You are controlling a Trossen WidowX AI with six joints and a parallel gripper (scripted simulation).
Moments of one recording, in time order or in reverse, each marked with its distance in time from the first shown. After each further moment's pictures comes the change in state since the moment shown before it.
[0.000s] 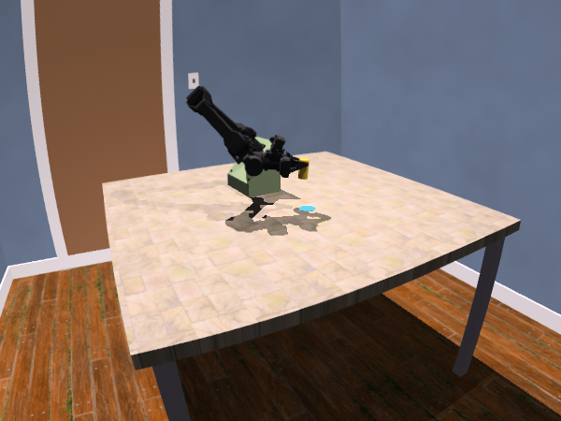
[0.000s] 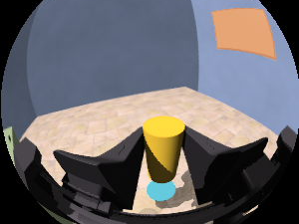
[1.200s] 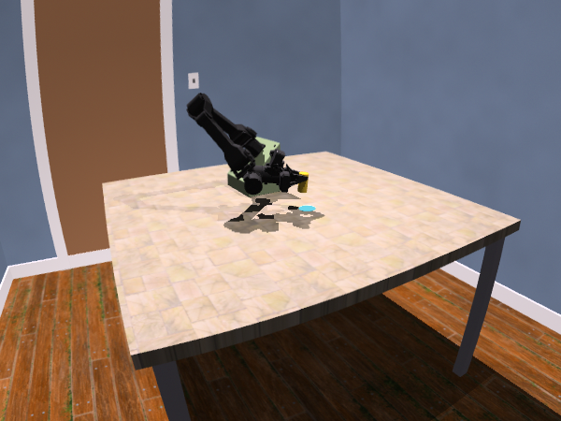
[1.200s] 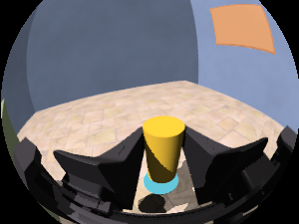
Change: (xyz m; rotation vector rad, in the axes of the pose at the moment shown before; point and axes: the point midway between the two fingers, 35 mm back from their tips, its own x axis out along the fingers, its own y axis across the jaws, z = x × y) arm 0.002 -0.002 -0.047 0.009 0.005 -0.001
